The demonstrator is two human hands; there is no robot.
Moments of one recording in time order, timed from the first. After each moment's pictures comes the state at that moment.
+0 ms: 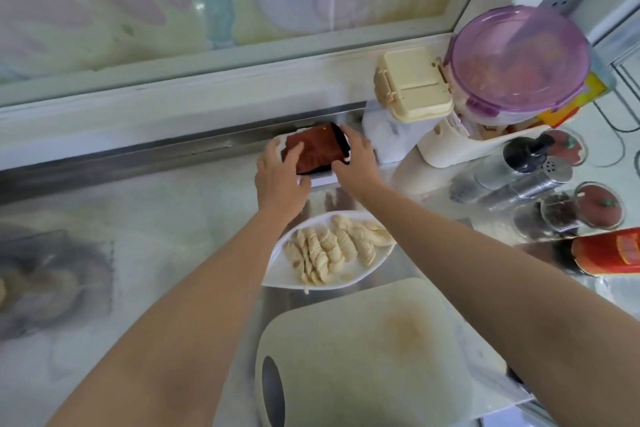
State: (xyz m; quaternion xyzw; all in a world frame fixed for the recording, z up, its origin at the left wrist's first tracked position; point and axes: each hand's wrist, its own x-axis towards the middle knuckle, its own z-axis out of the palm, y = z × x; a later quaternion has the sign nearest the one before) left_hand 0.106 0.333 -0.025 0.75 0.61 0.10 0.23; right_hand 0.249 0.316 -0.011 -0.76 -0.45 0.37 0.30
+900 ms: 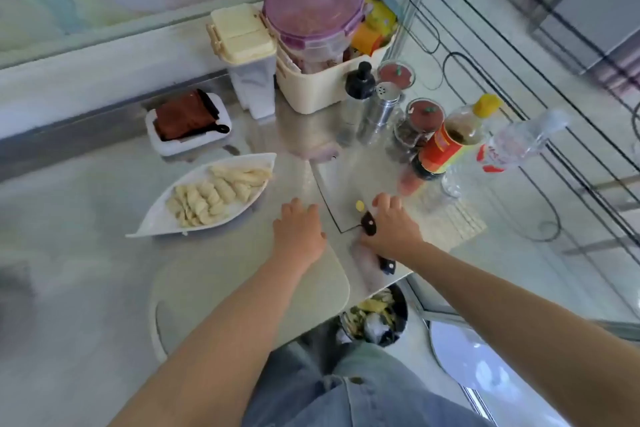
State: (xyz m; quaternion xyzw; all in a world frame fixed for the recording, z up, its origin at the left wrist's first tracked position) left_hand 0.254 0.091 -0.035 0.85 0.47 -0.13 0.21; right_hand 0.410 0.004 -0.025 -0.85 -0.45 0.27 0.02
